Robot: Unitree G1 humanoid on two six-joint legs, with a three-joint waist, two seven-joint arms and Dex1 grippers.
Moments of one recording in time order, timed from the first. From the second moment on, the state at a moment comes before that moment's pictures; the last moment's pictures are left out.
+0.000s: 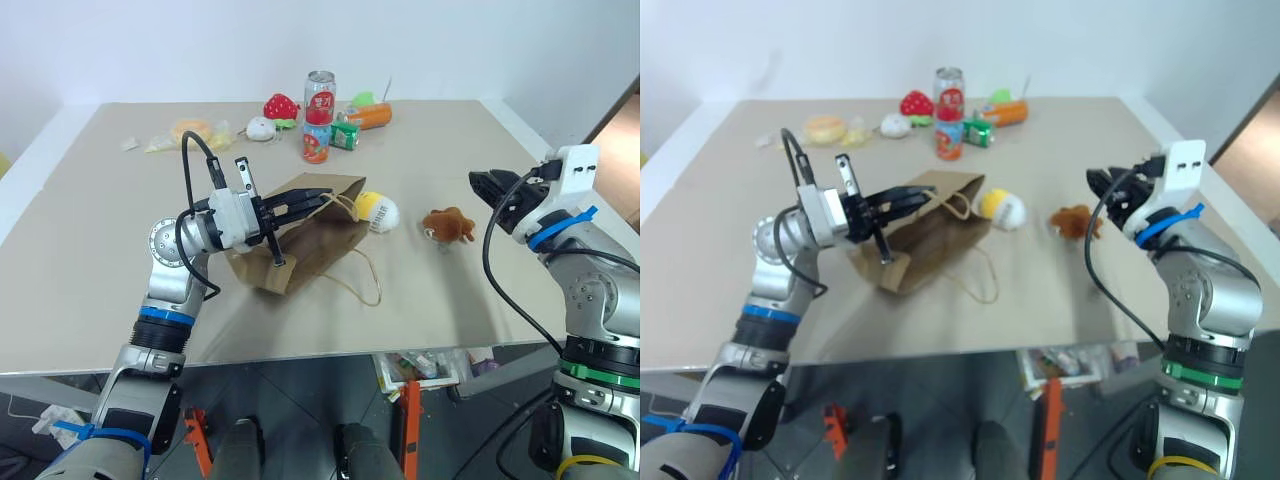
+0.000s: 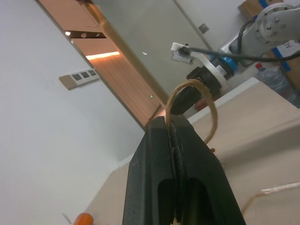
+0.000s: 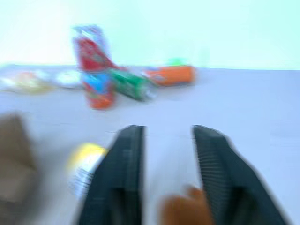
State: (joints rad) left arm -0.72 0.30 -0.05 0.26 -0.35 -0.53 -1.12; right arm -0.56 -0.57 -0.37 0.01 0.40 0.62 0.48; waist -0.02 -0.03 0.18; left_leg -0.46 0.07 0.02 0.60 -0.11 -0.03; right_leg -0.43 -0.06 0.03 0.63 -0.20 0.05
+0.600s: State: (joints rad) left arm -0.72 0.31 -0.05 0.25 -0.35 -0.54 -1.12; right arm -0.68 -0.56 -0.18 0.48 0.19 0.40 0.45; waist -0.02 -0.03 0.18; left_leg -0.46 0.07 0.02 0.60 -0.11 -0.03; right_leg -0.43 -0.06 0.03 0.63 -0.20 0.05
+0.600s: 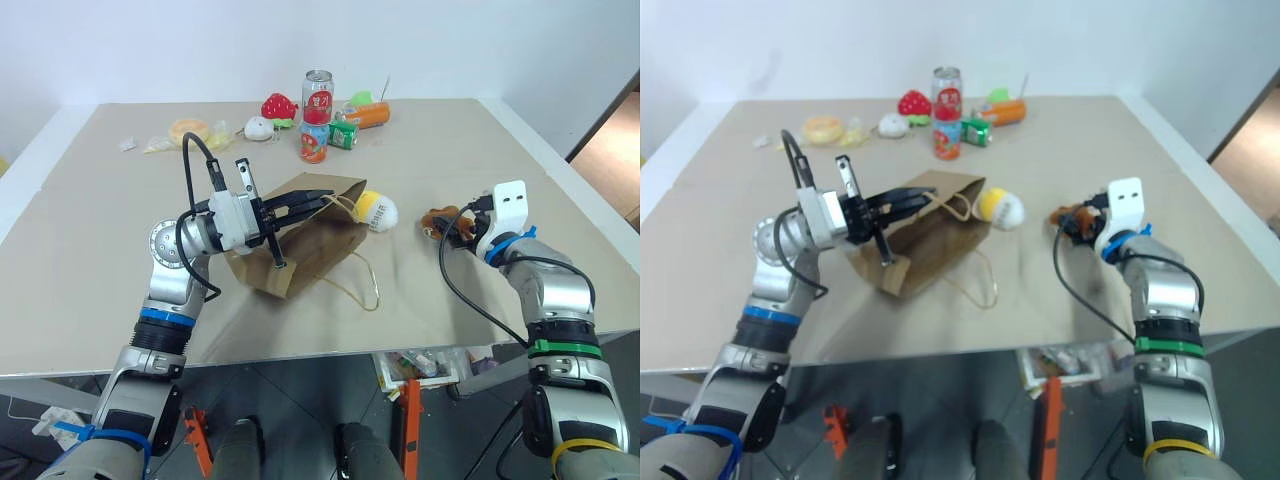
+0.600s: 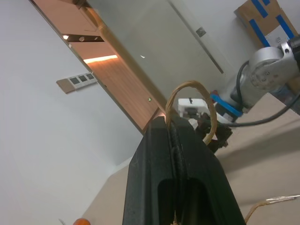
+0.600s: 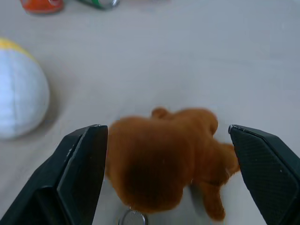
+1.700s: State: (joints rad) left arm -0.71 0.32 -0.07 0.23 -0.35 -0.53 -1.12; right arm -0.35 -0.76 -0.33 -0.30 0.81 0.86 0.83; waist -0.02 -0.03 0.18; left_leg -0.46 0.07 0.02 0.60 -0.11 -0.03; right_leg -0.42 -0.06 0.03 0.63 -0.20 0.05
